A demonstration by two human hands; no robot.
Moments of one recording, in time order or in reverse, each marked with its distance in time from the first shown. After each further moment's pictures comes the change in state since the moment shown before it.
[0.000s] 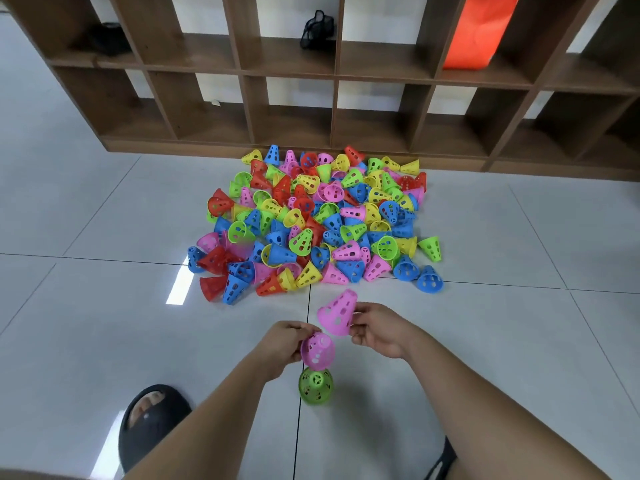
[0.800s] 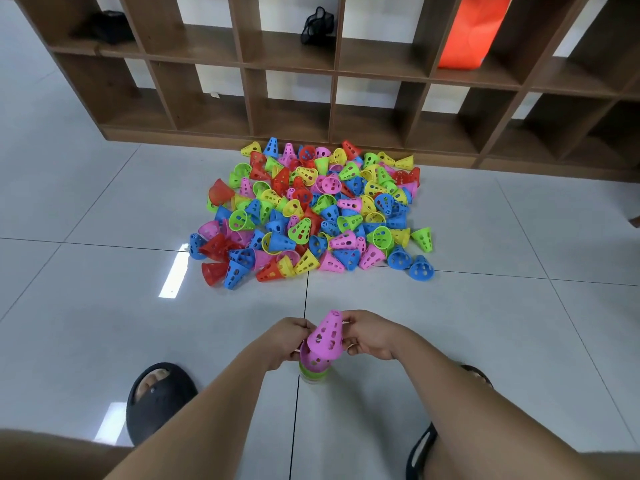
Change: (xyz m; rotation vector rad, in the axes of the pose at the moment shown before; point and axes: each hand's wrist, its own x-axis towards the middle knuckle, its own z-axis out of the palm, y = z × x) left_hand -0.029 -0.014 0.003 0.255 -0.118 -0.029; right_hand -0.038 0.030 0.026 -0.407 -0.045 0.083
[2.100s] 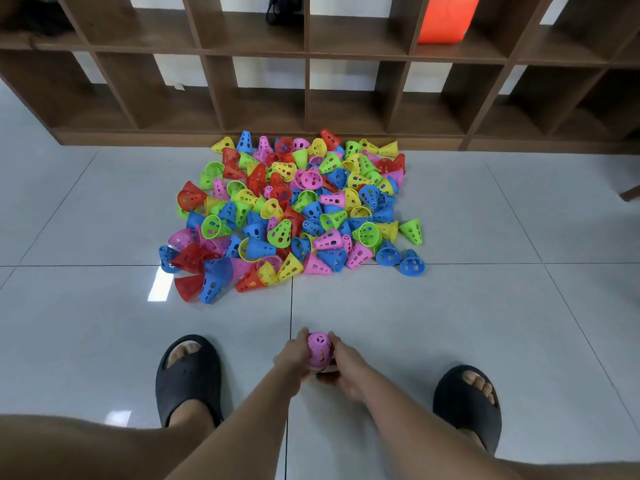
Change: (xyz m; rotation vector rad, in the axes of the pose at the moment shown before) left_hand 0.073 -0.024 0.055 -0.293 0.194 -0.249; right_hand 0.048 0.048 0.044 0.571 0.327 0.214
